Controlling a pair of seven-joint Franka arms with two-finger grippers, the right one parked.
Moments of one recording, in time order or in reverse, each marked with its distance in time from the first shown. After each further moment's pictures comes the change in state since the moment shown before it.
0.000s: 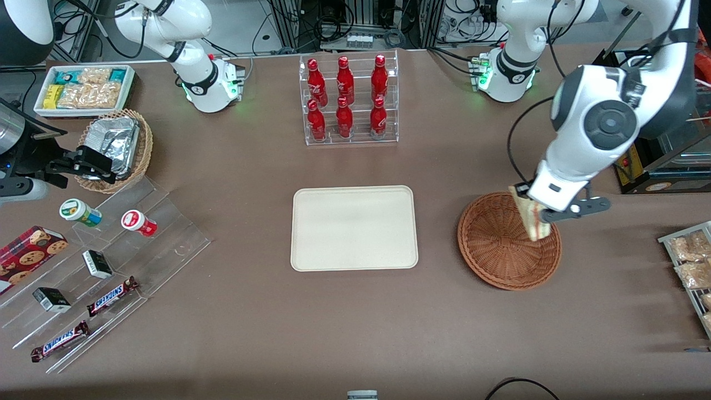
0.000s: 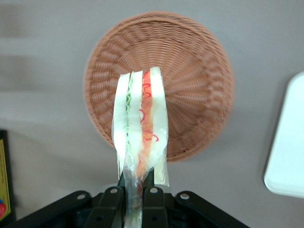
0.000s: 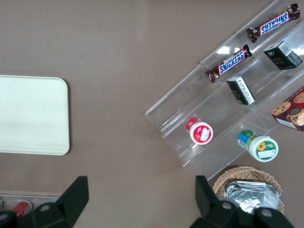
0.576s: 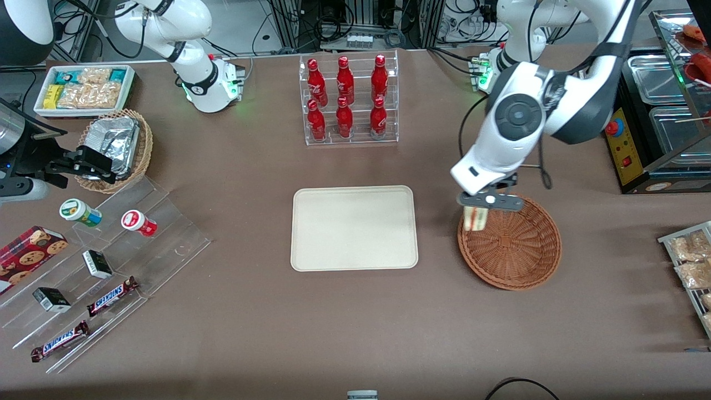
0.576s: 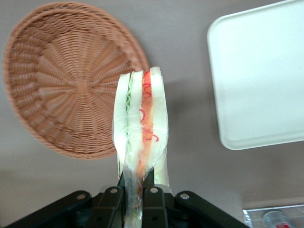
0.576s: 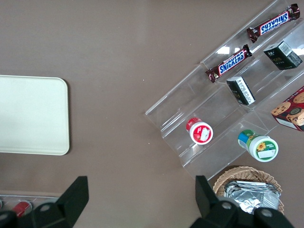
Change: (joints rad) arm -0.002 0.099 -0.214 0.052 -0.002 0.005 0.049
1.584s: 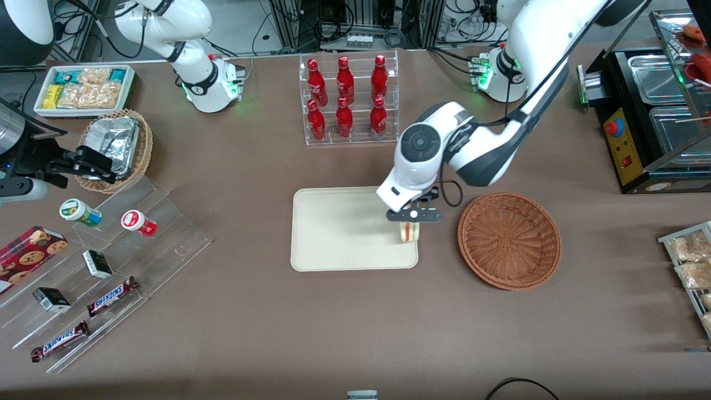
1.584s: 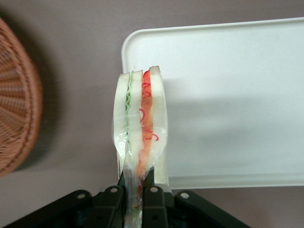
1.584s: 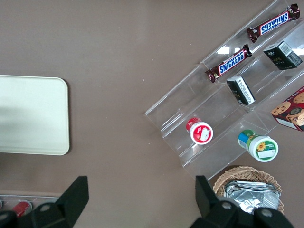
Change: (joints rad) arm -0.044 0.383 -0.225 0.184 0.231 0.137 -0.491
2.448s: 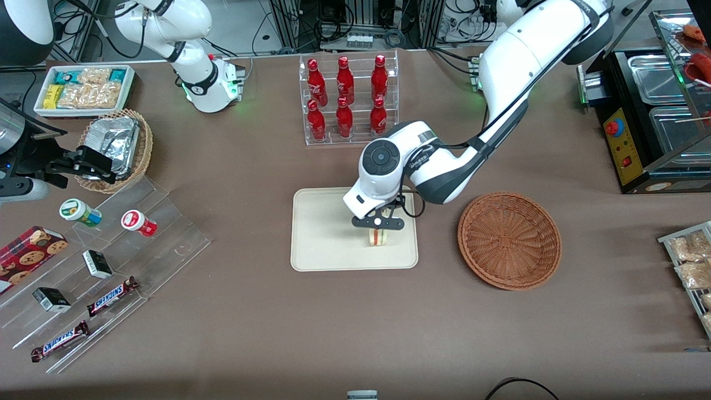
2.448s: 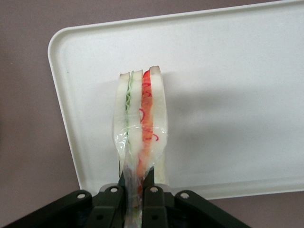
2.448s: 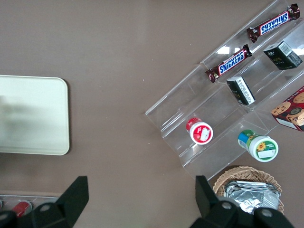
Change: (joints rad) arm -0.112 0.190 0.001 0.169 0.091 0.000 -0.028
